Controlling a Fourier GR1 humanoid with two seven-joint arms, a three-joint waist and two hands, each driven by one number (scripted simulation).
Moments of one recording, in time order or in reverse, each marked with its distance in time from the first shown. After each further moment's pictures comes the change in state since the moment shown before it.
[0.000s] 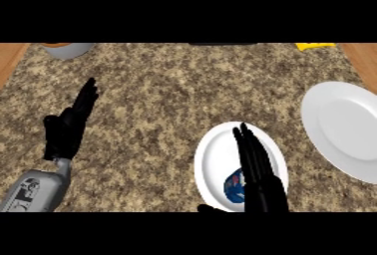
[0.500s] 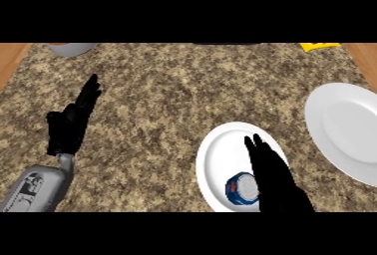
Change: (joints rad) left arm -0.033 -0.016 0.012 0.038 -0.007 -0.021 -0.021; right arm -0.036 0.012 -0.027 -0.231 -0.047 0.550 0.332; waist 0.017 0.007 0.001
